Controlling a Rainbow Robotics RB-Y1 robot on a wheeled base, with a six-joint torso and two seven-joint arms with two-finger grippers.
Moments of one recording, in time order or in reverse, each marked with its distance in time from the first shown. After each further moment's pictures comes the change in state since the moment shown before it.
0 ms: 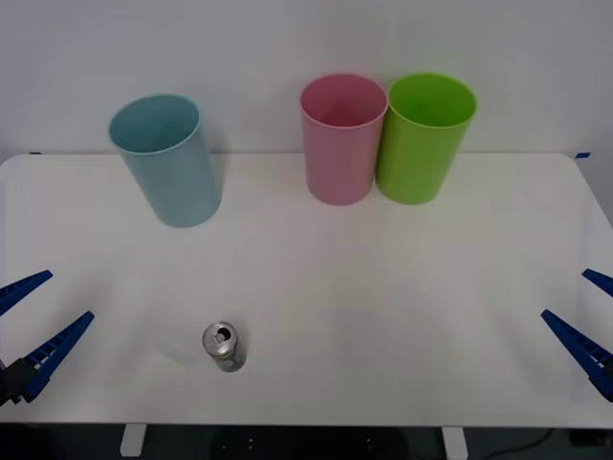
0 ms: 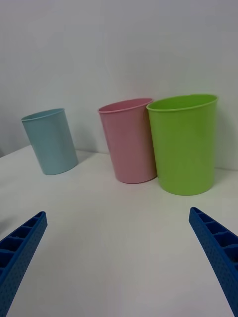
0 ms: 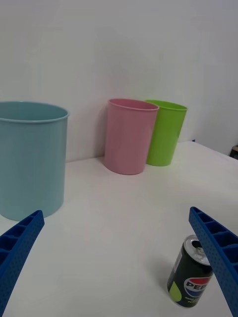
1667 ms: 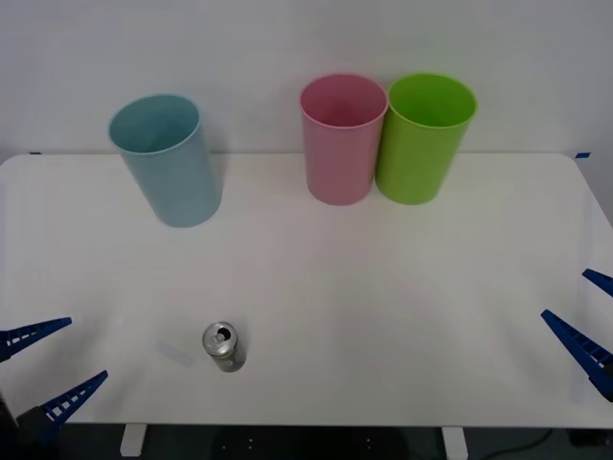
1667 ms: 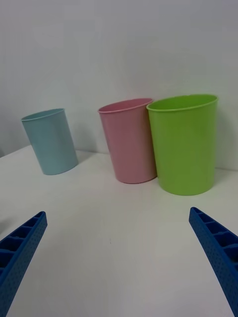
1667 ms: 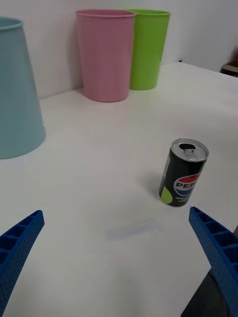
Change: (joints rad) right arm 0.000 0.000 0.000 0.000 0.000 0.000 0.000; left arm 0.045 0.118 -0.088 0.070 -0.154 -0.016 -0.128
